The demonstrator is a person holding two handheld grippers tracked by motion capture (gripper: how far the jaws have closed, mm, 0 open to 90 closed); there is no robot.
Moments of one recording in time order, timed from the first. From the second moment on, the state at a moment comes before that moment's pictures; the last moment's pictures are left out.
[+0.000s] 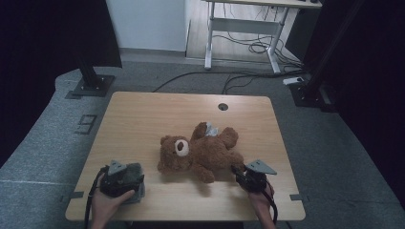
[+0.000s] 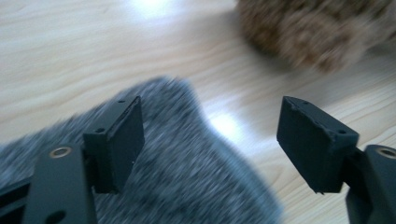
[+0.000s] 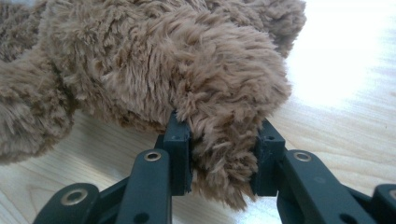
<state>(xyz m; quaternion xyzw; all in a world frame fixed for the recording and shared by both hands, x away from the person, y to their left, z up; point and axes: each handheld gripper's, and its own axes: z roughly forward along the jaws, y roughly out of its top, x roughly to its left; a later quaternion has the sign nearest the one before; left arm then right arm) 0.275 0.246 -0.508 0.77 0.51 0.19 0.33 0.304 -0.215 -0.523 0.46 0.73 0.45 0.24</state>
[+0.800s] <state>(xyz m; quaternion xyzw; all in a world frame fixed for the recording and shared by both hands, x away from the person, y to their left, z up) 0.275 0.255 -0.532 0.78 0.52 0.20 0.29 0.298 -0.213 -0.522 0.46 0.73 0.45 0.25</state>
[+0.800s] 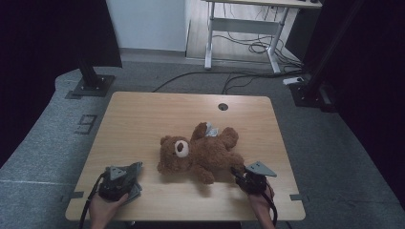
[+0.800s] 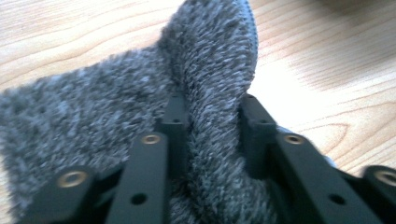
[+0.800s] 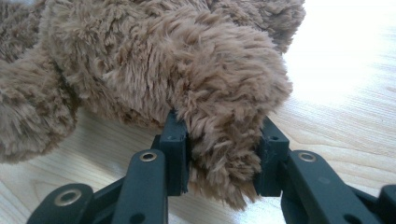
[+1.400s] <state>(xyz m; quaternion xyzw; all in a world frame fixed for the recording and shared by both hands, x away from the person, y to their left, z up) 0.262 0.252 -0.502 0.74 0.50 0.21 0.39 0.298 -0.215 -0.522 0.46 0.73 0.45 0.24</state>
